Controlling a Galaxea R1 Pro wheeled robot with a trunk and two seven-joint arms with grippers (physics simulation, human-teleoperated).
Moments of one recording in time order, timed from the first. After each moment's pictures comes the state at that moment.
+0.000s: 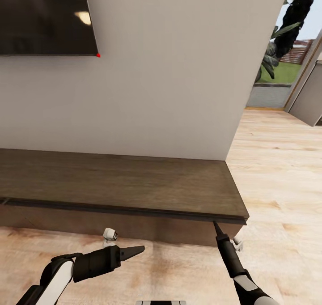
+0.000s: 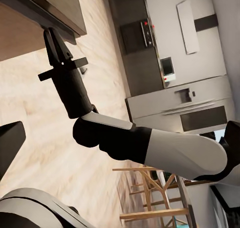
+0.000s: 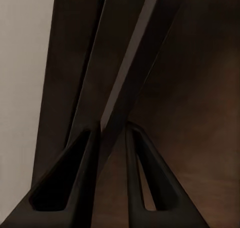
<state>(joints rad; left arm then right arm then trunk) -0.17 0.23 -0.19 -1.44 0.87 0.90 -0.85 -0.57 -0.01 -0.68 -0.16 -0.64 -0.12 1.08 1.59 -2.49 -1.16</state>
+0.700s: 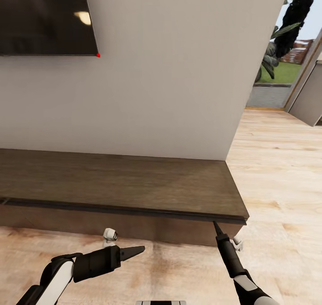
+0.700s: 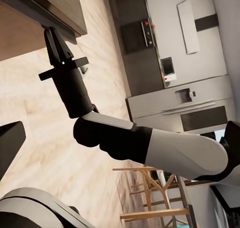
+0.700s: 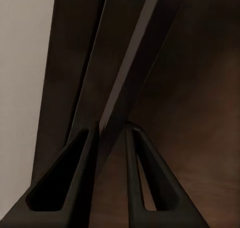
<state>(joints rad) -0.17 0.23 -0.19 -1.44 0.87 0.90 -0.84 -0.57 -0.01 -0.68 -0.16 -0.64 -0.13 1.08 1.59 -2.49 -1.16</state>
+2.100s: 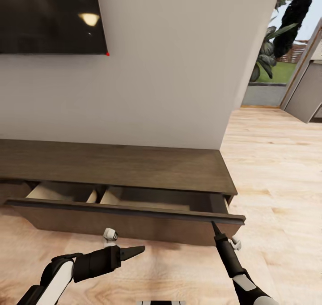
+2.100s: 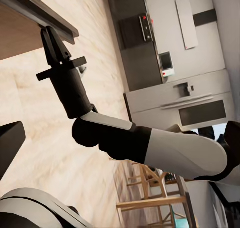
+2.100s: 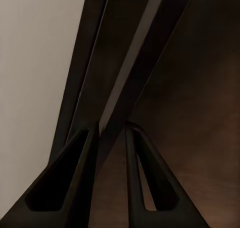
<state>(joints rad) -0.17 0.23 -0.19 -1.44 0.87 0.90 -0.84 -0.58 -0.01 -0.65 -0.16 -0.64 -0.13 1.08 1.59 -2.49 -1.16</state>
